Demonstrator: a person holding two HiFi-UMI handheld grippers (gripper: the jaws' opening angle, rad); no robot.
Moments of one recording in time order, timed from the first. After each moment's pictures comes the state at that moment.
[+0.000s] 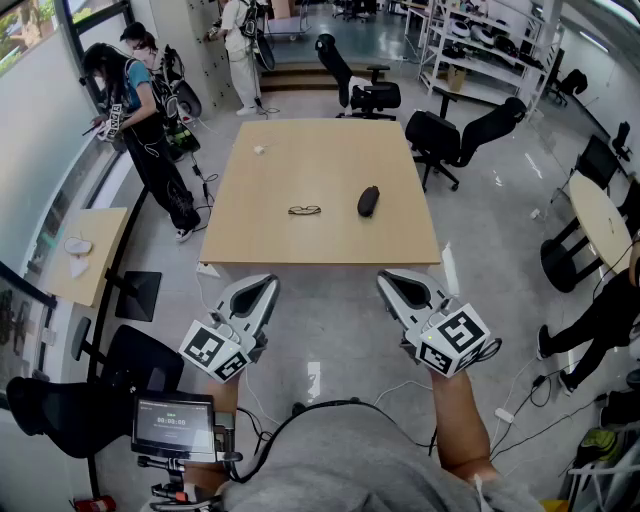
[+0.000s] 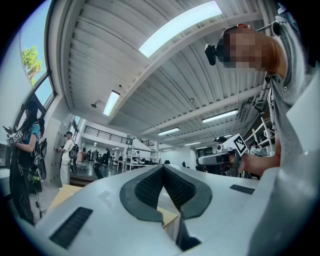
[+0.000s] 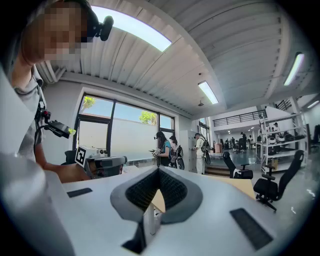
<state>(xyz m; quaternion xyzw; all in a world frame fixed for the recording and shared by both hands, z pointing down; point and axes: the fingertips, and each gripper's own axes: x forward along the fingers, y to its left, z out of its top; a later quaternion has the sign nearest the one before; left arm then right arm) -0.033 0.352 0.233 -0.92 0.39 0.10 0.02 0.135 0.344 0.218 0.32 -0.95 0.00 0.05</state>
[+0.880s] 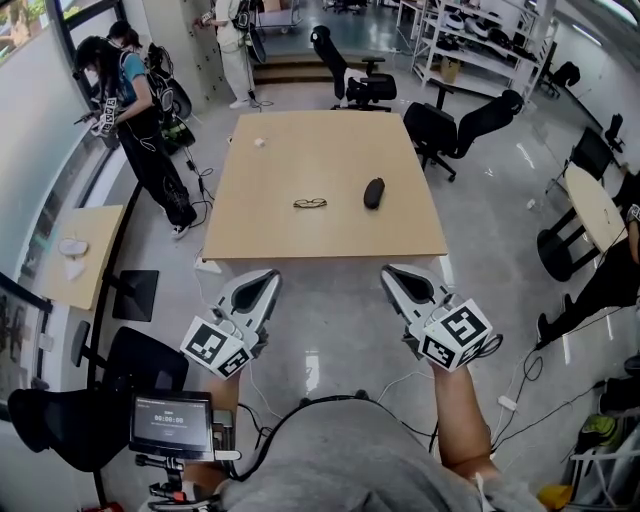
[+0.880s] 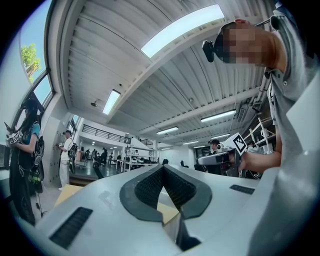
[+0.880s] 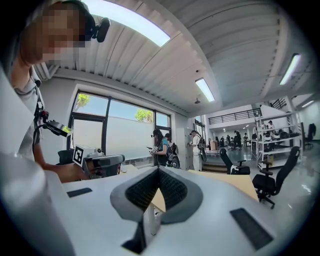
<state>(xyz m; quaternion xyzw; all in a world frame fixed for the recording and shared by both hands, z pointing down) -0.053 0.350 0.243 -0.92 0.38 0.09 0.03 0.120 0.342 0.233 0.34 -0.94 0.01 0.06</state>
